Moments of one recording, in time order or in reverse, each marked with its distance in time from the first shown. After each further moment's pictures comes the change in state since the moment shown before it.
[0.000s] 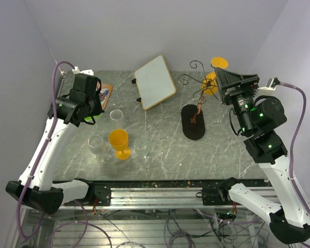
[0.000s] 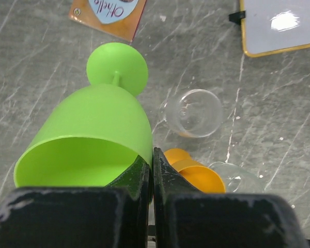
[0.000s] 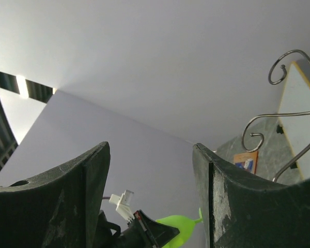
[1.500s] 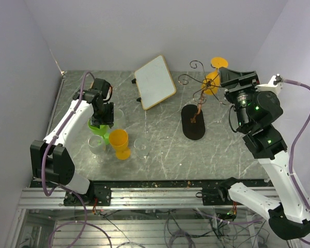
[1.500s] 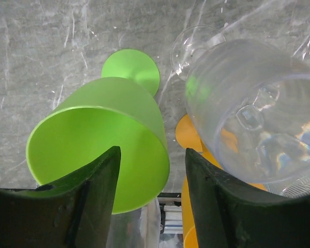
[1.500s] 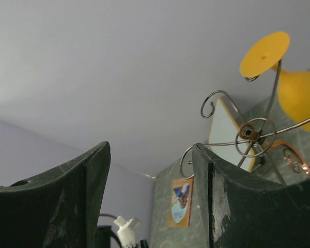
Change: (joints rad) left arm 0.110 0.306 -0.152 -0.018 0.226 0.131; right arm 0.000 0.044 0.043 -0.090 0.182 -0.190
